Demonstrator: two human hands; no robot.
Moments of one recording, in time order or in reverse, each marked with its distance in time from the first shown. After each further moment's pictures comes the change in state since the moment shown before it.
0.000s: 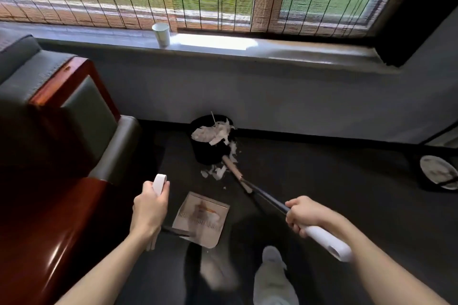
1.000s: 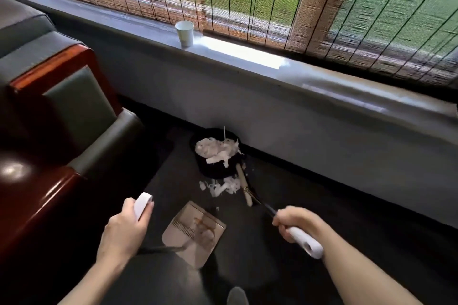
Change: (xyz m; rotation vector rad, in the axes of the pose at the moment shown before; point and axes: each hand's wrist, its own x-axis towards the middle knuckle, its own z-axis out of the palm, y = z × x) left_hand 0.001 0.096 0.086 0.136 0.174 -0.191; right_hand 0.178 -0.110 -0.142 -0.351 -0.167 0.143
